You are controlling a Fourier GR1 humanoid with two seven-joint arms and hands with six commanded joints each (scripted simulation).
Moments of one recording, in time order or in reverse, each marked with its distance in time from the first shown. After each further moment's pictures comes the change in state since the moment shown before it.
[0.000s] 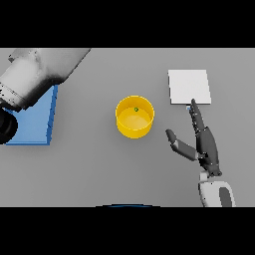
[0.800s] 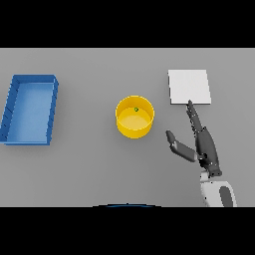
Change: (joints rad) left arm 0.415 0.264 0.780 0.212 0.812 0.219 0.368; right arm -0.006 -0.035 0.017 0.020 0.017 0.027 -0.036
